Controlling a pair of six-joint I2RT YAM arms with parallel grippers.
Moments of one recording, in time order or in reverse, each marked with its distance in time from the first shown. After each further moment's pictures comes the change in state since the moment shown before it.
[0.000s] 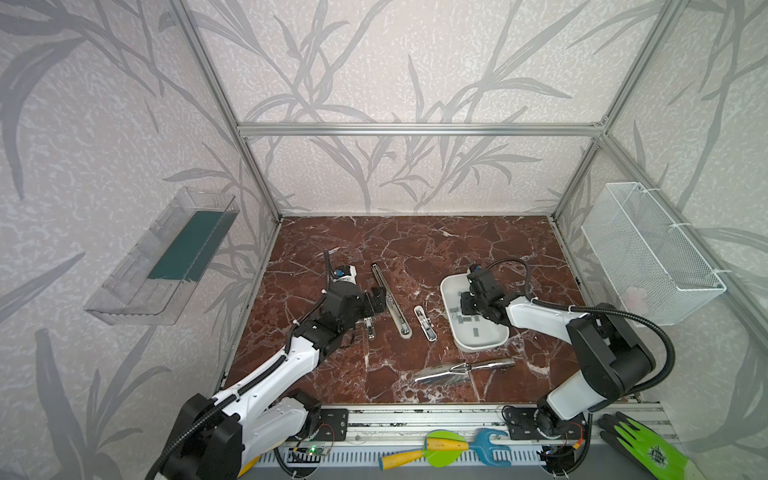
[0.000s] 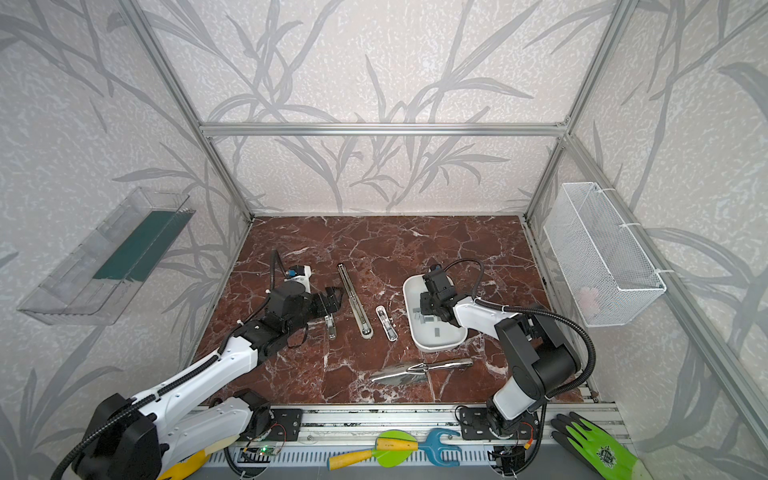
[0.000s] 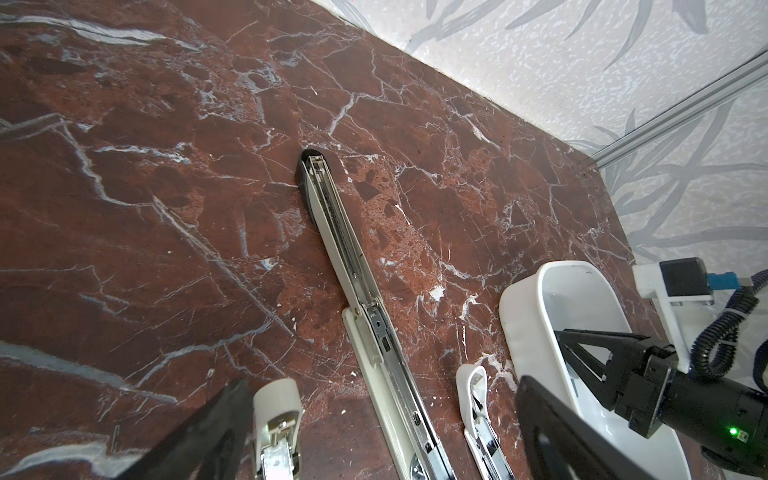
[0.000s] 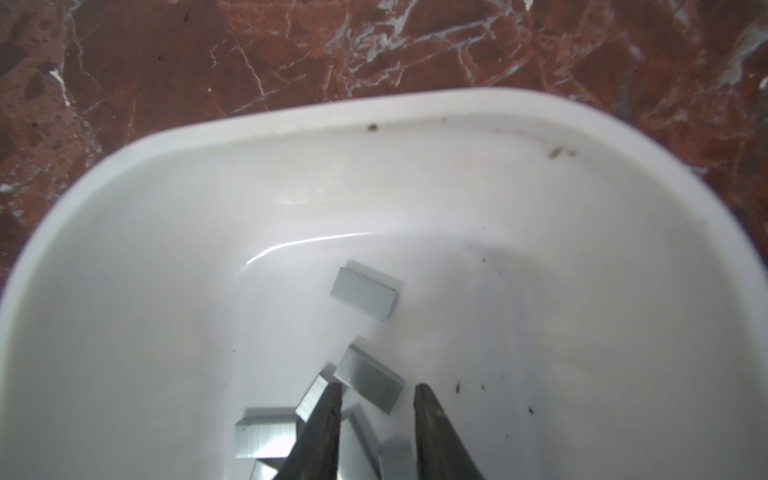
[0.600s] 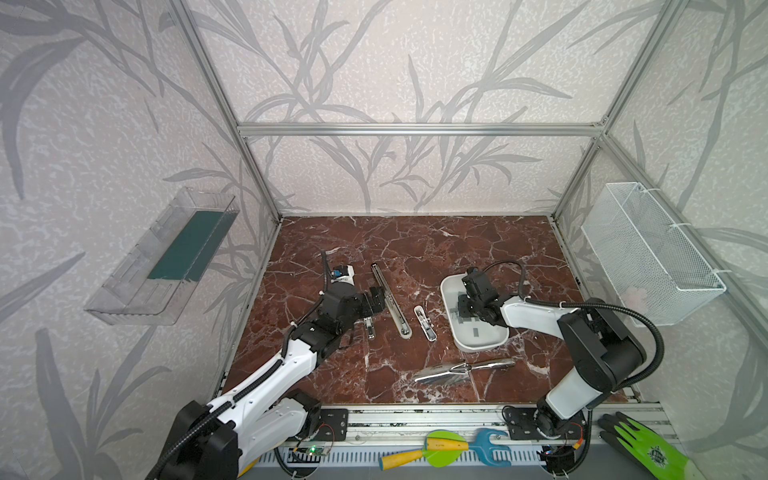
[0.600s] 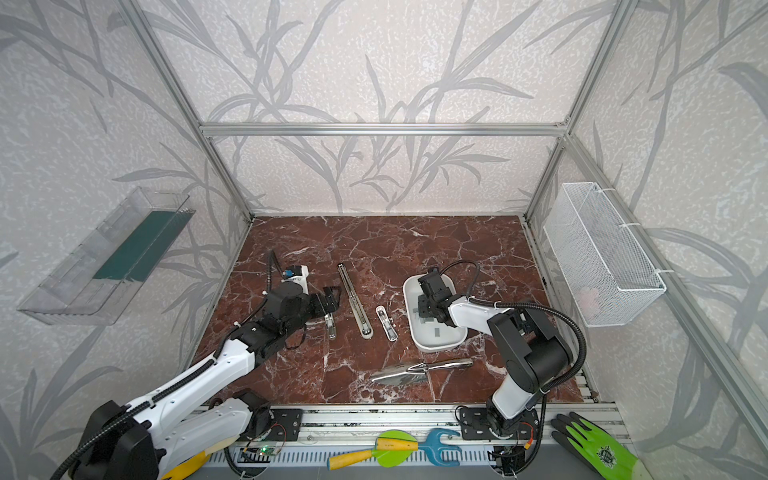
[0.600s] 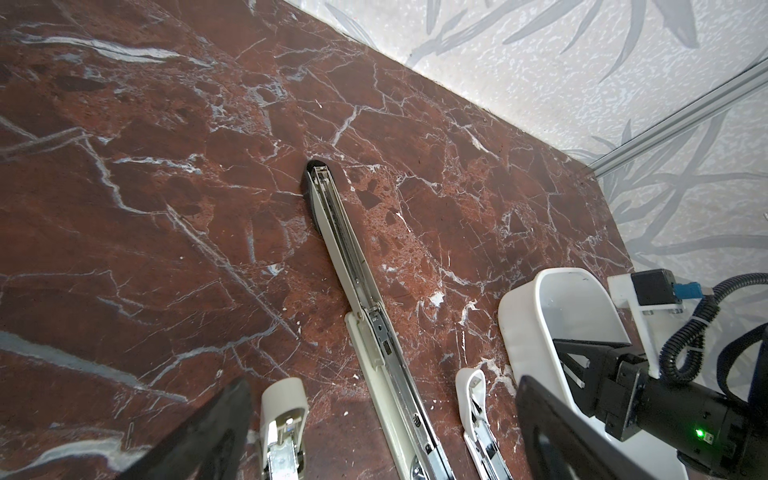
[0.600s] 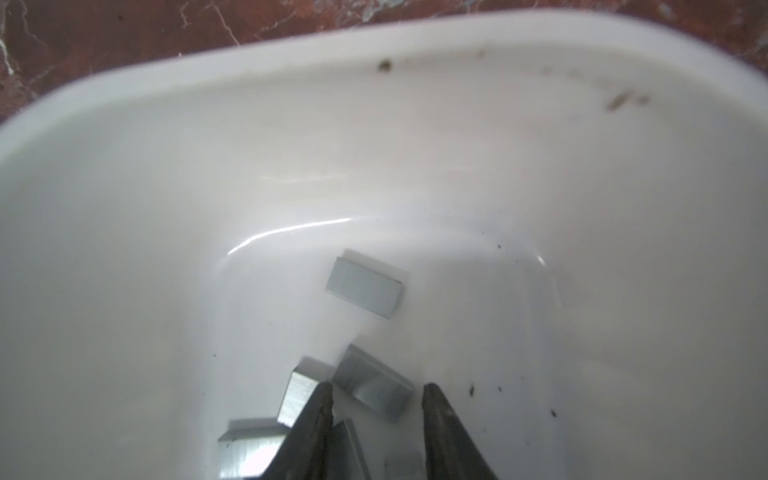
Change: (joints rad) left arm 0.000 -0.033 -0.002 -0.013 -0.018 0.002; right arm 0.023 0.057 0.019 0.000 0.039 0.021
